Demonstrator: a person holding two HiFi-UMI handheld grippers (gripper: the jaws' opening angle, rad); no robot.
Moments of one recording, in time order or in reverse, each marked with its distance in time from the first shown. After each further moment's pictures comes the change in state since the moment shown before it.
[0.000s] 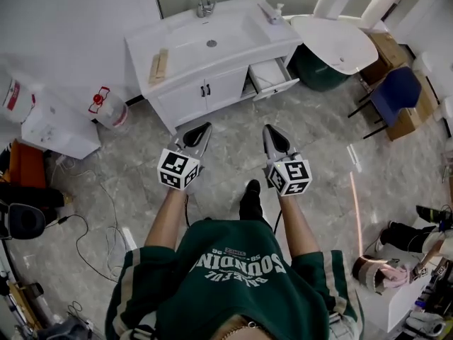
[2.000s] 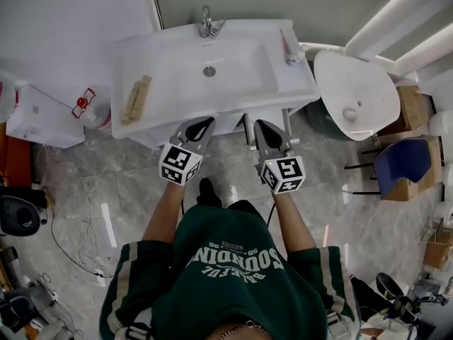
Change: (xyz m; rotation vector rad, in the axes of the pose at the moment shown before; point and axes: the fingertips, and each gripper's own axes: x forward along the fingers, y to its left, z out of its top) left arm 0.327 0.194 0.034 -0.083 0.031 0.170; right arm 0.345 -0.205 0.050 -0.062 0.099 0.267
